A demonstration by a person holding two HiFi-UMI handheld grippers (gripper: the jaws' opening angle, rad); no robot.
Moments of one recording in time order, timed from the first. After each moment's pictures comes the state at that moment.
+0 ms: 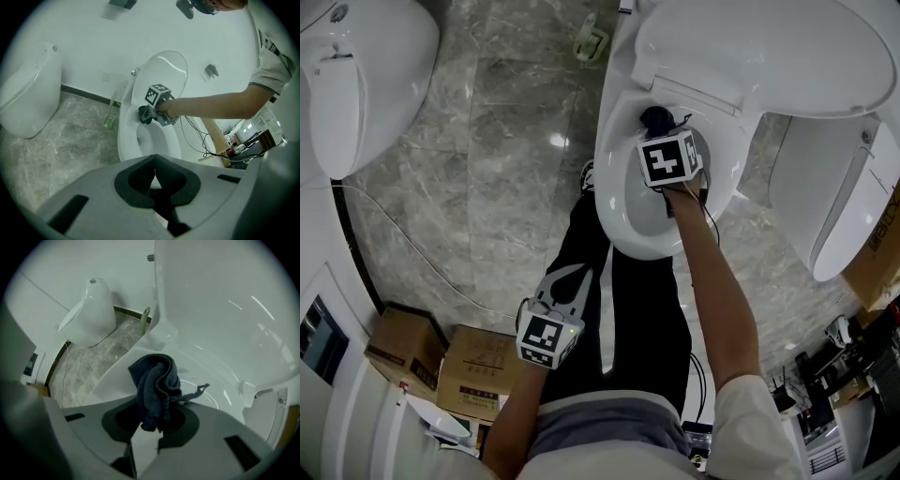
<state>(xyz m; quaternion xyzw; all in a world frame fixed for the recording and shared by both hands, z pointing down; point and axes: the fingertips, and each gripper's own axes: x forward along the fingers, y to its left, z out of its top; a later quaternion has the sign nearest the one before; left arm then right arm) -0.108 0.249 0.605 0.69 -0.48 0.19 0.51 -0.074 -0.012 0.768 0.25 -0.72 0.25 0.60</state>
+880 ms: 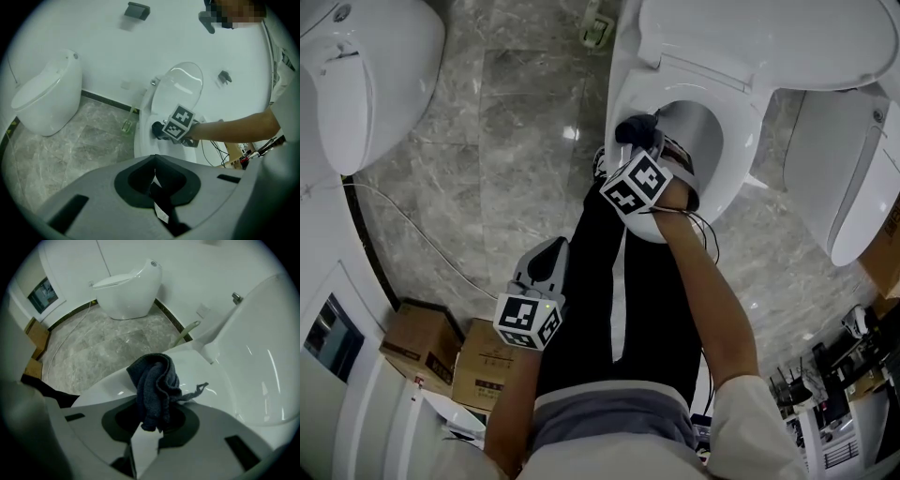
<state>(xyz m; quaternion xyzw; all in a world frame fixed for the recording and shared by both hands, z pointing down) -0.180 0.257 0.606 0.64 -0.56 0.18 0.50 -0.098 0.070 0.767 0.13 -0.74 0.04 0.65</state>
